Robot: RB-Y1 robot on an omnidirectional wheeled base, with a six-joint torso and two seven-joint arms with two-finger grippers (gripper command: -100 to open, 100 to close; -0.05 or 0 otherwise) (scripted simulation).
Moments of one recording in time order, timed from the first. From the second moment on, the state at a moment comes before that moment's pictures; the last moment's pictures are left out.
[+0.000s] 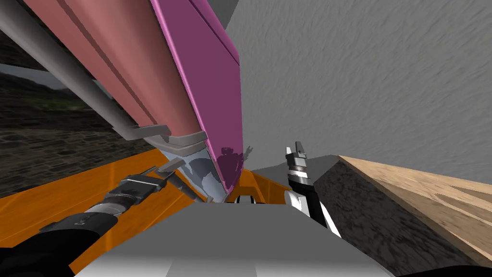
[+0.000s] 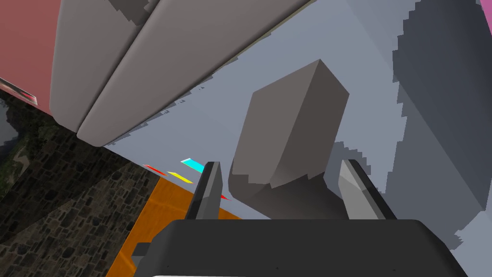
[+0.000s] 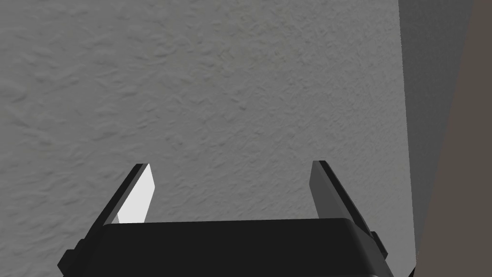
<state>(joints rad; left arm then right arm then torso) 1.14 0.40 0.64 -2.58 1.16 0.22 0.62 0.47 0.04 -0.04 -2.30 0.01 -0.38 0.03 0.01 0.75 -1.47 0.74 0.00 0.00</state>
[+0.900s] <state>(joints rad) 1.08 0.48 0.58 -2.60 1.15 0.26 0.62 0.47 0.04 -0.04 -2.30 0.01 -0.38 0.03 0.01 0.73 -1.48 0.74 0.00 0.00</state>
